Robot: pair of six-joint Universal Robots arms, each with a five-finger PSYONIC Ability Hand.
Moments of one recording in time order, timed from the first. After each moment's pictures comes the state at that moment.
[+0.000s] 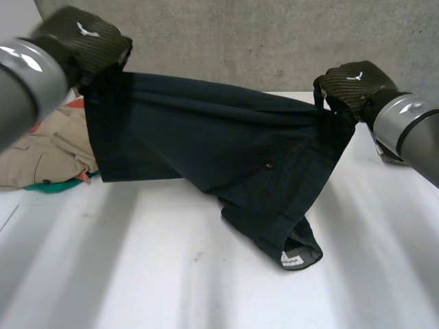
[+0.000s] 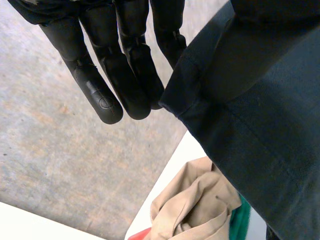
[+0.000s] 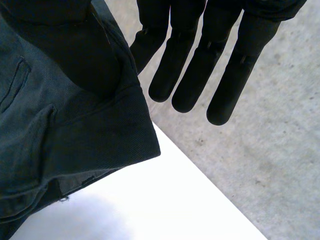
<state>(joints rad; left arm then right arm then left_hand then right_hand) 4.25 -1.81 -0.96 2.67 -1.60 3.81 1.87 -1.26 1.22 0.18 1.32 2.72 1.14 1.20 1.19 1.20 1.00 1.12 1.17 1.18 1.20 1.00</state>
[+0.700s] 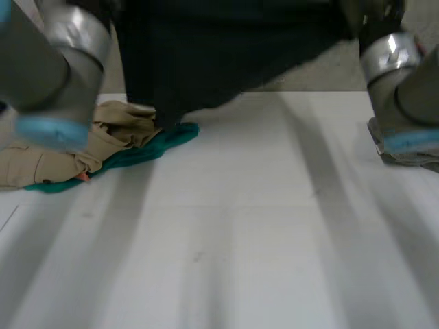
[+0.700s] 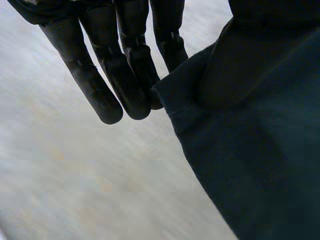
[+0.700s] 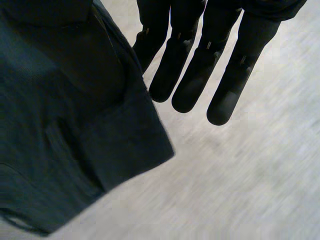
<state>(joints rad) 4.25 -2.02 -0.97 3.41 -1.59 3.60 1.89 -1.04 1.05 -0.49 1.43 2.73 1.14 1.20 1.19 1.20 1.00 1.12 1.17 1.19 1.20 1.01</state>
